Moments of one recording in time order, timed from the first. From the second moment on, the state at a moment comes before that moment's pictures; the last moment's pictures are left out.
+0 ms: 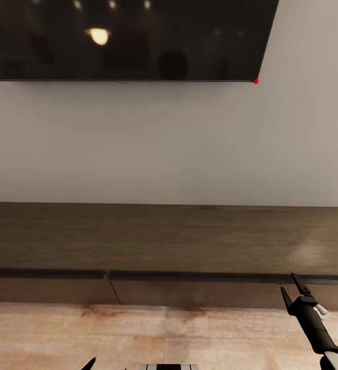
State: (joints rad) left arm 0.38 0.05 -0.13 -1.51 0.01 -0.07 -0.14; right arm -0.43 -0.20 -0.82 -0.46 -0.93 0.48 0.96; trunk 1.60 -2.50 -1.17
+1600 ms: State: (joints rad) left arm 0.38 0.05 -0.13 -1.51 0.01 -0.07 -0.14; right arm -0.43 -0.21 -0.82 -0.45 -0.93 0.48 0.96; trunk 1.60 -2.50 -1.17
